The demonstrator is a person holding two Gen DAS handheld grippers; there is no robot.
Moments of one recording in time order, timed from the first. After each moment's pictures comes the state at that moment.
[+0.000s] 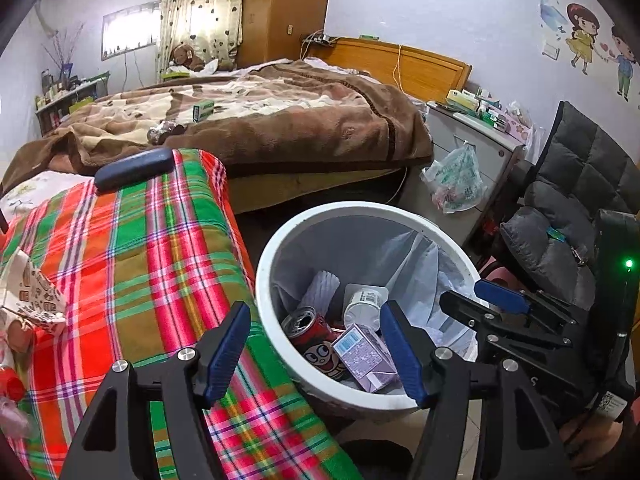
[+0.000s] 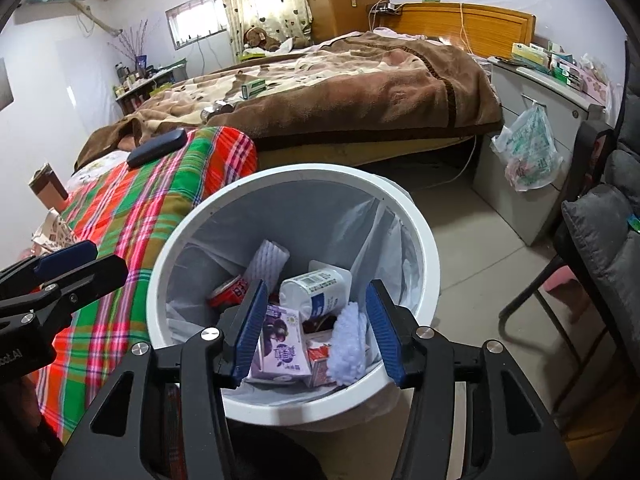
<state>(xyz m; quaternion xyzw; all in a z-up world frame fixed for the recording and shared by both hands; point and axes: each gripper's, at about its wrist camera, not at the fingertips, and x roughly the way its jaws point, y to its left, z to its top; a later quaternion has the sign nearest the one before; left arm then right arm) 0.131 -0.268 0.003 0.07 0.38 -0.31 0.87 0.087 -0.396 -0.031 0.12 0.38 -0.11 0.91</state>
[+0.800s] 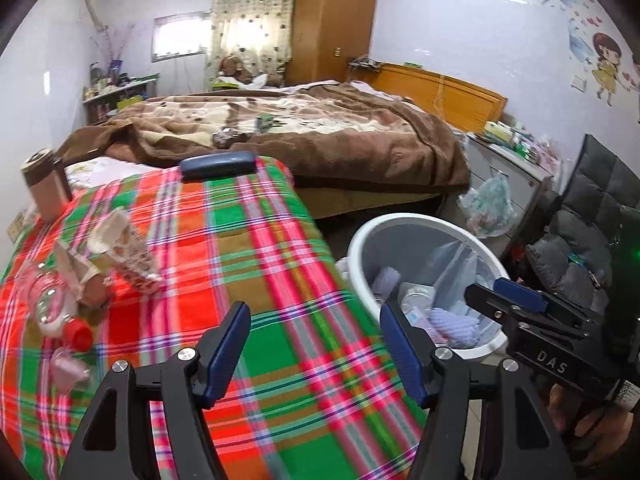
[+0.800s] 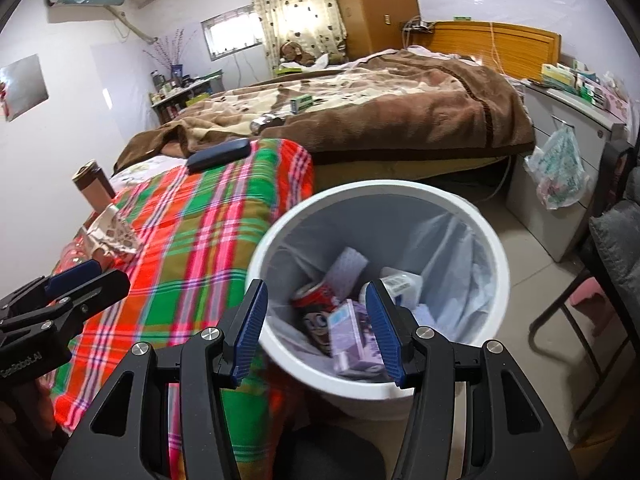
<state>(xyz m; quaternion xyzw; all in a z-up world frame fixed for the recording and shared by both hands) 0.111 -0.166 0.021 0.03 0.35 -0.24 0.90 0.082 -0.340 -0.015 0.12 0.35 -0.06 0.93</state>
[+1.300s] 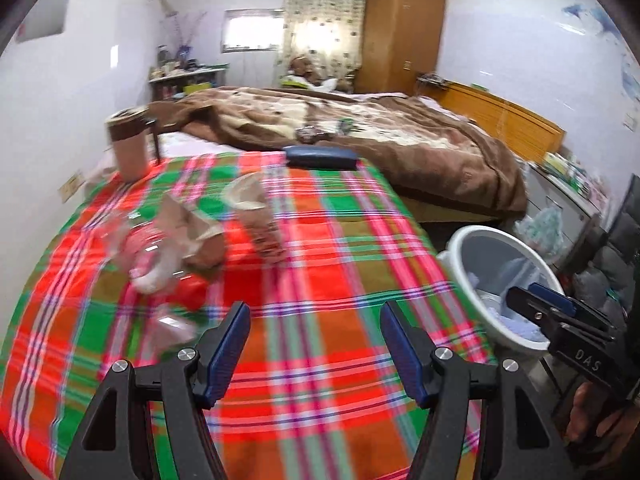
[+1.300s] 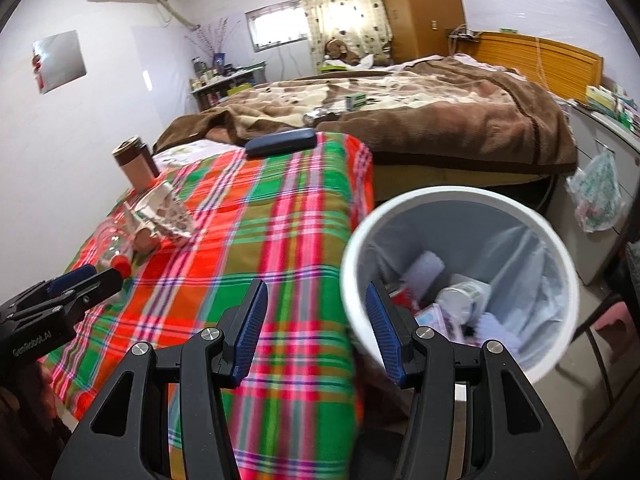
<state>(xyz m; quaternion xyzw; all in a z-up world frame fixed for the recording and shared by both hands) 0.113 -0.062 0.012 -0.01 0.36 -0.13 0.93 0.096 -0.283 -0.016 0.09 0.34 0.01 0.93</state>
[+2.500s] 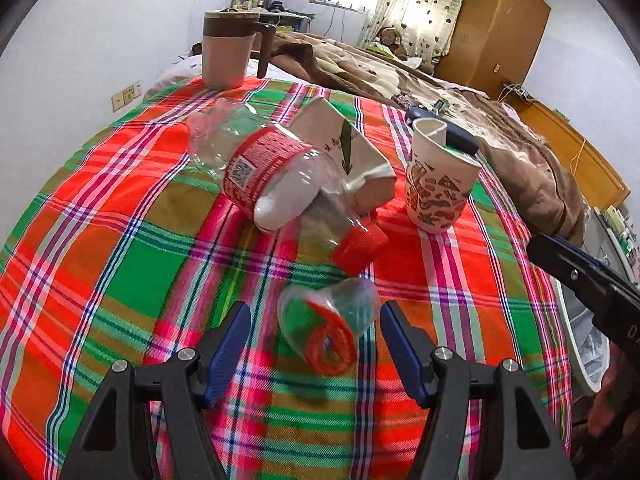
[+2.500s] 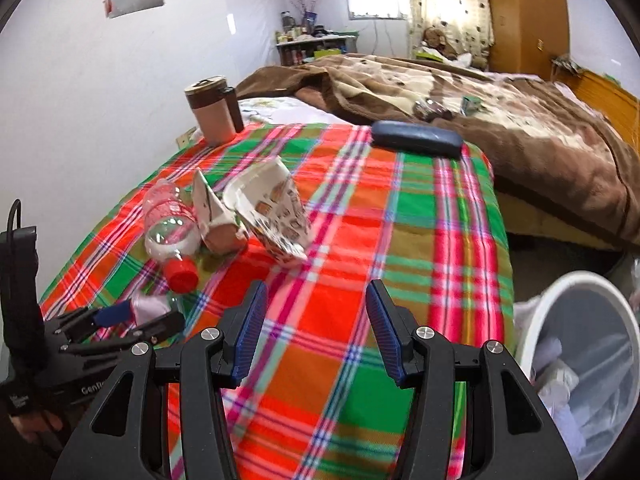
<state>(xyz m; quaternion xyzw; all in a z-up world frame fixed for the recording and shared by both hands) 0.167 0.032 -0.055 -0.10 0.44 -0.04 0.89 0.179 -0.181 -0.012 0.00 0.38 0.14 0.91</state>
